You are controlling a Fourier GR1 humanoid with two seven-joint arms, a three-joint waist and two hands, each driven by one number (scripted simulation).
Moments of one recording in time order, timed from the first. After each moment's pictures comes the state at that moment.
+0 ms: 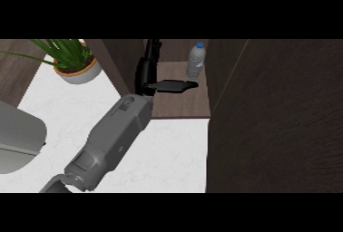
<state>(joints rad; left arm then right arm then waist) -0.96 0.00 -0.27 -0.49 0.57 0.35 -0.65 0.94 -0.07 0.11 -2.42 -0.20 0.47 -0.21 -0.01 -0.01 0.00</state>
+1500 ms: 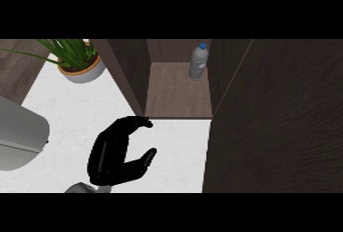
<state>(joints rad) -0.12 0.27 -0.57 -1.57 0.61 0.28 -0.51 0.98 -0.27 0.26 -2.49 -0.05 0.65 -0.26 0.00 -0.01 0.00</state>
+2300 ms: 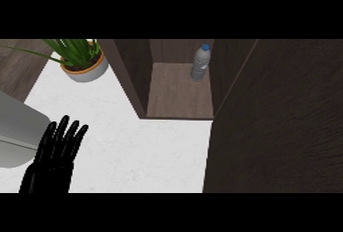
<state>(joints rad) 0.20 0.48 -0.39 -1.83 0.79 0.14 -0.53 0.93 -0.37 0.52 -2.50 0.01 0.70 -0.21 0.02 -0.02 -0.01</state>
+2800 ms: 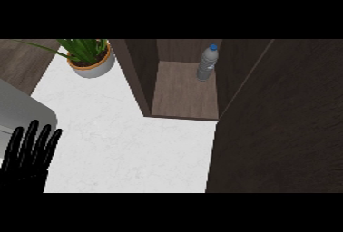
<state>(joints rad) 0.30 0.58 -0.29 -1.89 0.86 0.04 -0.53 0.89 -0.35 0.56 -2.50 0.01 0.57 -0.17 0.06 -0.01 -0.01</state>
